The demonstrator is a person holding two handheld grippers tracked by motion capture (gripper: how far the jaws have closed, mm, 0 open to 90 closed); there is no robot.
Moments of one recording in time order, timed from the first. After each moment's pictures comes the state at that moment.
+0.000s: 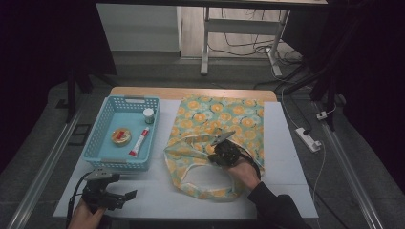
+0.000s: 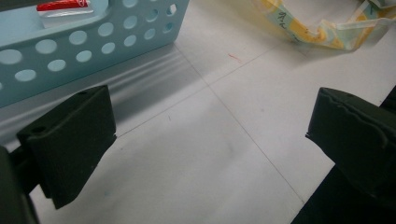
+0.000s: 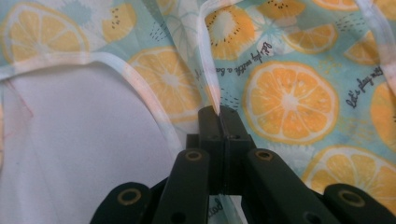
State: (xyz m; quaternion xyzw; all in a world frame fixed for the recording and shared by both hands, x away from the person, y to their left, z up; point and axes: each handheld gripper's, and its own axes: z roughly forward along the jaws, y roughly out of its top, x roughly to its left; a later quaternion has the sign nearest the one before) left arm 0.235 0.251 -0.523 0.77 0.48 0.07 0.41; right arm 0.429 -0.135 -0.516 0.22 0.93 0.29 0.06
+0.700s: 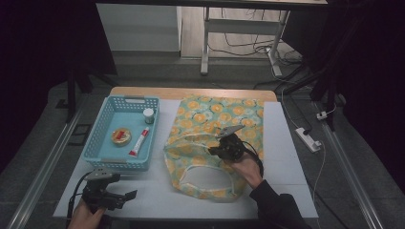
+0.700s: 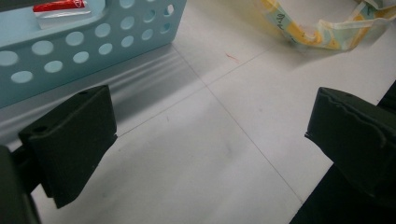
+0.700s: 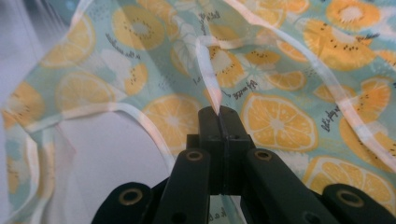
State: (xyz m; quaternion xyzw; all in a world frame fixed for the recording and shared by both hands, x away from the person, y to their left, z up) left arm 0.235 0.251 -0.523 0.77 0.48 0.07 0.41; right arm 0.431 -0.144 -0.484 0.23 0.90 0.37 0.06
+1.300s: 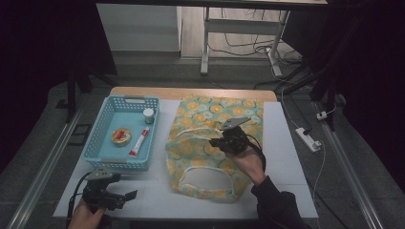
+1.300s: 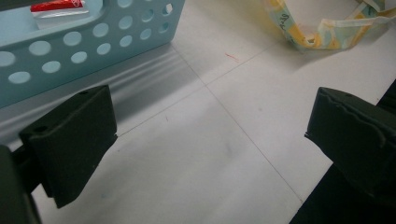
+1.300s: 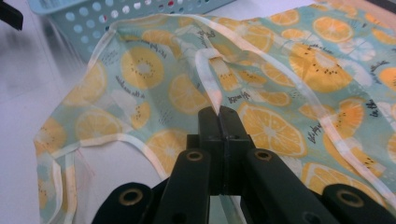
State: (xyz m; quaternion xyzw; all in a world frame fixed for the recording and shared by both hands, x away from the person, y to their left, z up) left arm 0.236 0.250 -0.524 0.78 0.48 0.07 0.41; right arm 0.427 -0.145 -0.444 0.22 0.89 0.40 0.09
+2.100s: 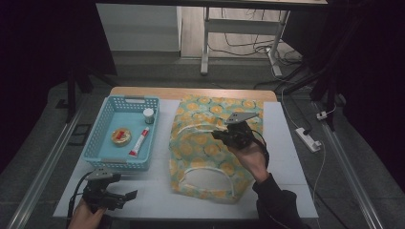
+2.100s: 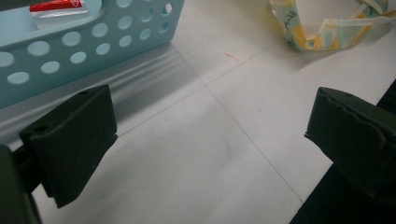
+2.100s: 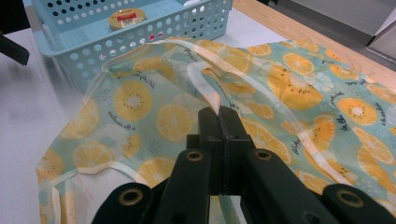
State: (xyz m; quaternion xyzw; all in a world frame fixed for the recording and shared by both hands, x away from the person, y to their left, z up) left arm 0.236 0.250 -0.523 0.78 0.48 0.07 0.40; right arm 0.426 -0.152 -0.418 0.22 0.87 0.43 0.12
